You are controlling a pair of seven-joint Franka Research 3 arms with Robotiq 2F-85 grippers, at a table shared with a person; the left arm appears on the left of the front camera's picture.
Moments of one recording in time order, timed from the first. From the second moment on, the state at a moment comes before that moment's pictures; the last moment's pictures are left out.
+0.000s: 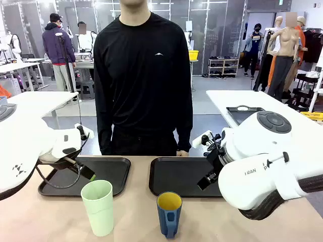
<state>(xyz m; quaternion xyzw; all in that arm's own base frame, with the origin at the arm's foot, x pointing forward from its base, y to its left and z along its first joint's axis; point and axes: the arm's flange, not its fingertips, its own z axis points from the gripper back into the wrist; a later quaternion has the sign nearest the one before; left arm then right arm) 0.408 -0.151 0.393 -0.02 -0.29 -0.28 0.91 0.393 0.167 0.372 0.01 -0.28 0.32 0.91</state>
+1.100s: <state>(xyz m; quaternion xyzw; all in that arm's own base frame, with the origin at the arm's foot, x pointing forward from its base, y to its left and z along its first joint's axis) 0.408 -0.153 0.393 -0.02 -0.29 -0.28 0.91 0.393 0.167 0.372 0.01 -0.28 0.32 0.90</state>
